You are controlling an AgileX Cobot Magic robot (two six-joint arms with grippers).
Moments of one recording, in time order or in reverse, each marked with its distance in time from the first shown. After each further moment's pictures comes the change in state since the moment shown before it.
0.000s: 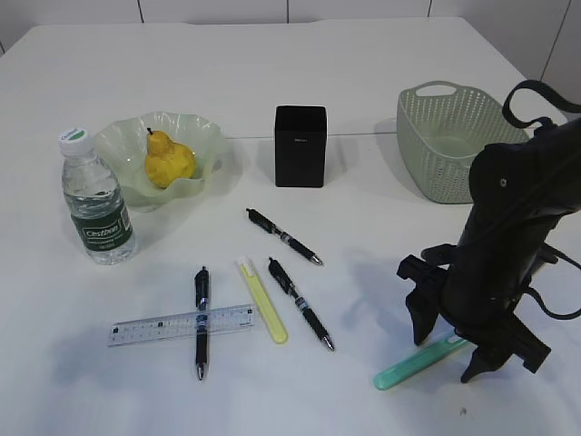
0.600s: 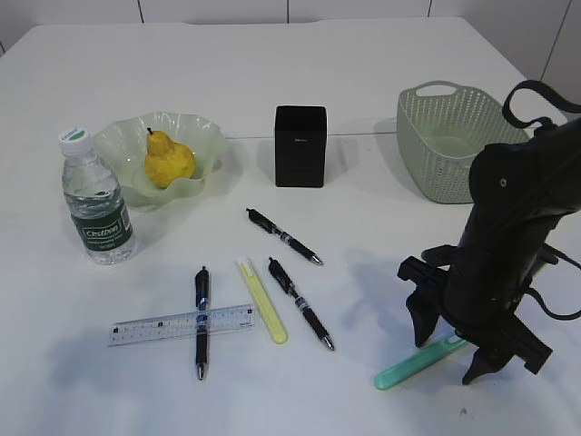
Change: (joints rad) left arm 0.000 0.000 0.000 0.000 0.014 0.000; right arm 0.000 0.000 0.000 0.000 0.006 0.000
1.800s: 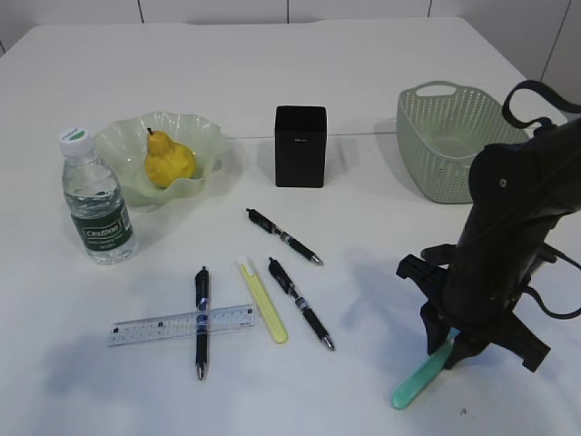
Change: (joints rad) left arm 0.000 0.000 0.000 0.000 0.042 0.000; right arm 0.000 0.002 0.000 0.000 -0.013 -0.004
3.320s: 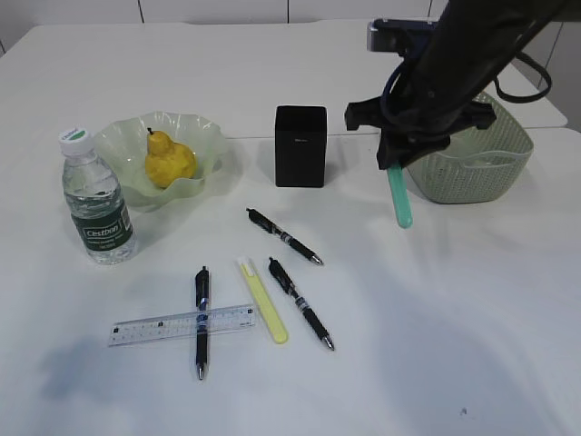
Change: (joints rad) left arm 0.000 0.000 0.000 -0.010 0.021 0.000; right arm 0.000 0.010 -0.580 -0.108 0.180 -0.888
